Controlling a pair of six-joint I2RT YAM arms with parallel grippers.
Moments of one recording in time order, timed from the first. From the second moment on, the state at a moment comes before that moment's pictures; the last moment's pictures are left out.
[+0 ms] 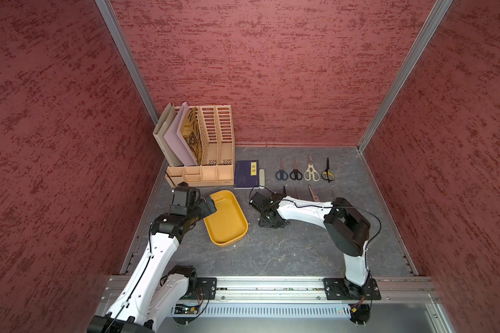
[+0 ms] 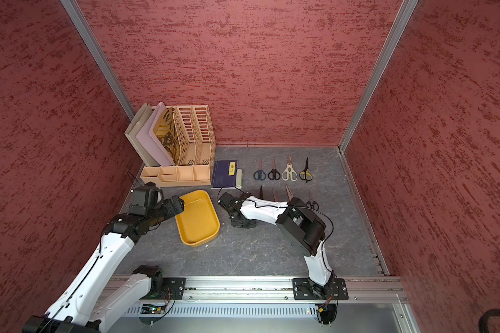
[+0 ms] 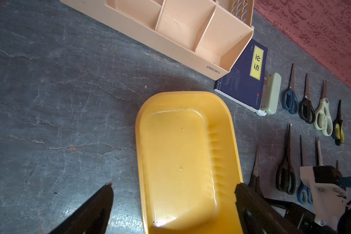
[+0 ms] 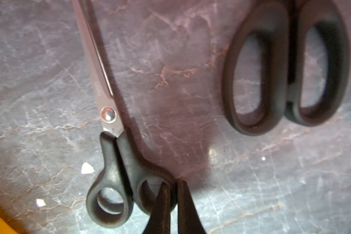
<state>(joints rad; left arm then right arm) -0.15 0.85 0.75 -0.75 -0.02 -0.58 0.91 1.98 1.36 -0.80 0.18 1.05</state>
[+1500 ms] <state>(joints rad) -0.01 1.52 0.37 0.81 -0.08 -0.08 0.03 1.56 0.37 0.79 0.03 0.04</state>
